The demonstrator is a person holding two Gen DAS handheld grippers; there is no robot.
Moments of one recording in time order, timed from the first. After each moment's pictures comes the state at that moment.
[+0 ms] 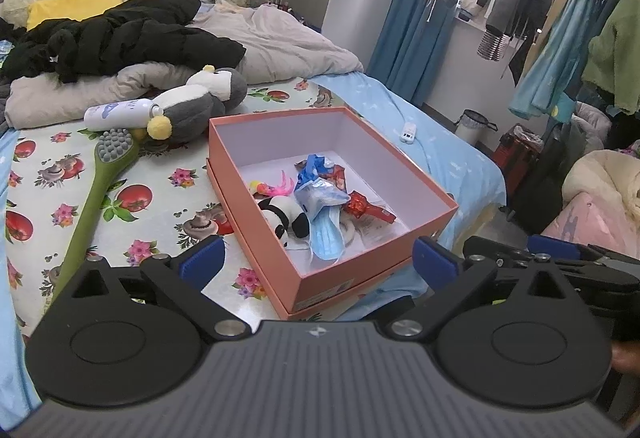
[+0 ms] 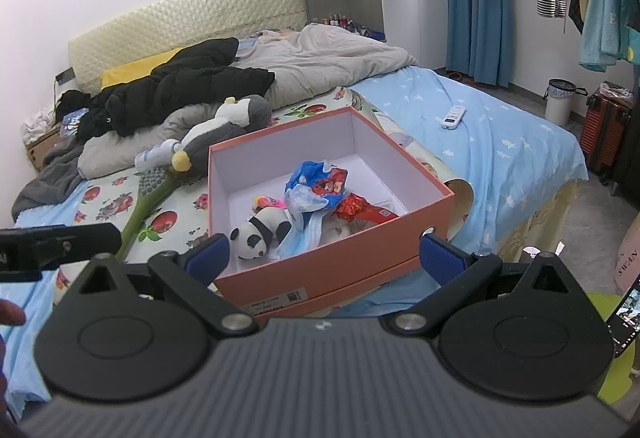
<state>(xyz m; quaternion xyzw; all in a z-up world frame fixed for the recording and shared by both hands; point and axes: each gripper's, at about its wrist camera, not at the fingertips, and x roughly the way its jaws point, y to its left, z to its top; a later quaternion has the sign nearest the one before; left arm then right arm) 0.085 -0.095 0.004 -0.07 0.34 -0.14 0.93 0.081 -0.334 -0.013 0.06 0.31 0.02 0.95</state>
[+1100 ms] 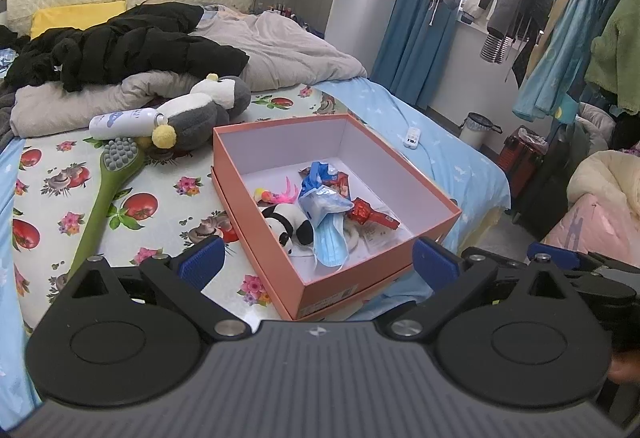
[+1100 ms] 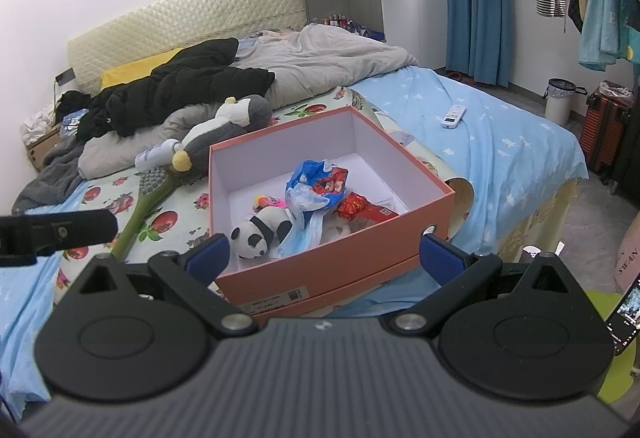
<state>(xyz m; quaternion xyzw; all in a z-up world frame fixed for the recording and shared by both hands) 0.083 -0.099 0.011 -0.06 0.34 -0.13 0.93 0.080 -0.334 -0.015 0.06 0.31 0.02 0.95</state>
